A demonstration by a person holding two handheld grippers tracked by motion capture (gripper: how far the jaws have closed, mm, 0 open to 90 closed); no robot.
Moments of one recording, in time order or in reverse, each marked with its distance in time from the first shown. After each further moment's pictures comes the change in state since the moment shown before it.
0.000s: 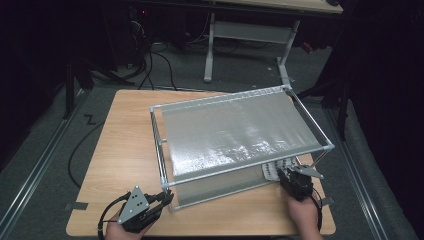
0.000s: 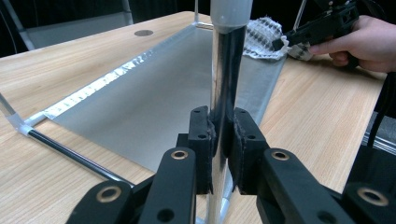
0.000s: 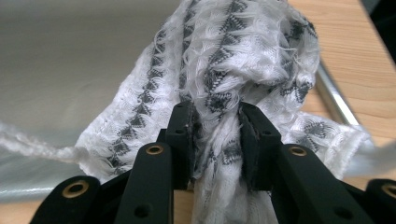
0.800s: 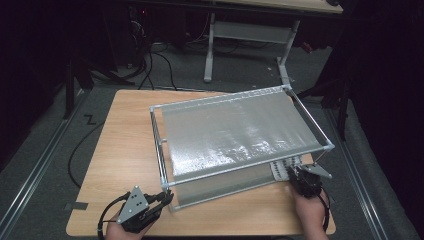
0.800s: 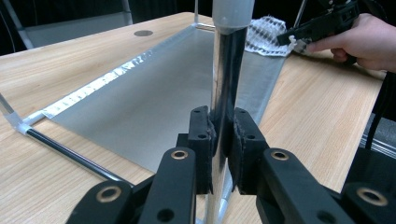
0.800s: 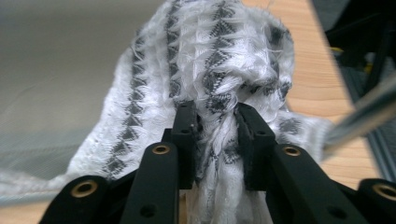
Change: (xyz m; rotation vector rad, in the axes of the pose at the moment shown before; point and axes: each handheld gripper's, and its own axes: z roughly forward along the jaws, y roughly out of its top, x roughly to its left) left arm 0.001 0.000 0.000 -0.011 -0.011 -0.007; right arm -0.029 0.001 -0.003 -0.019 -0.101 0.013
